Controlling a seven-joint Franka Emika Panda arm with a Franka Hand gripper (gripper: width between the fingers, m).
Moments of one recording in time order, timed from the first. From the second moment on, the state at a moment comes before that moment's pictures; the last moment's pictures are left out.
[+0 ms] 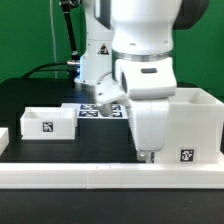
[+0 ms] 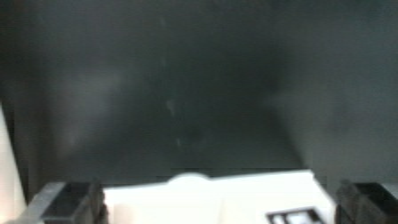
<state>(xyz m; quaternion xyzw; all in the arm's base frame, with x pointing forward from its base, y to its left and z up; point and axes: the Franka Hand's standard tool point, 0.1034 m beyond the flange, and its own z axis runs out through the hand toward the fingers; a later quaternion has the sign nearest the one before) 0.588 0.017 0.030 -0.68 -0.72 0.03 0.07</state>
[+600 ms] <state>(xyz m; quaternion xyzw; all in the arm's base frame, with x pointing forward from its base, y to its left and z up) 0.566 -0.048 0.075 -0.69 -0.72 0.01 0.03</state>
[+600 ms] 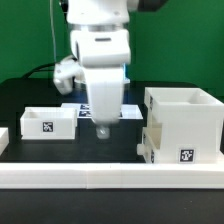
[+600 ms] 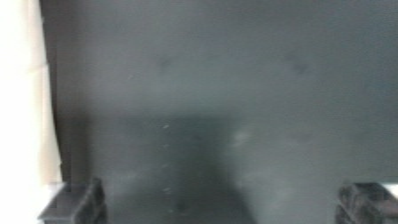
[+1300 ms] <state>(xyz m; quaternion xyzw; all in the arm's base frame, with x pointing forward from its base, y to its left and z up) 0.513 -0.073 0.082 -0.73 -0.69 0.02 0.03</state>
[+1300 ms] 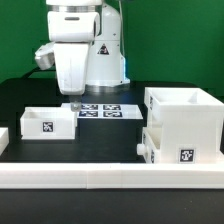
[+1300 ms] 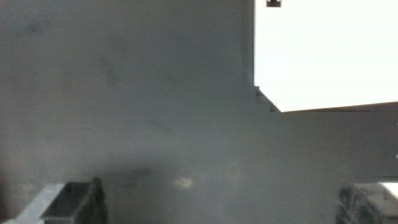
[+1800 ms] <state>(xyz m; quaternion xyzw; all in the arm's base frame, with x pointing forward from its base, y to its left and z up) 0.501 -0.087 0.079 -0.87 -0.49 0.00 0.00</state>
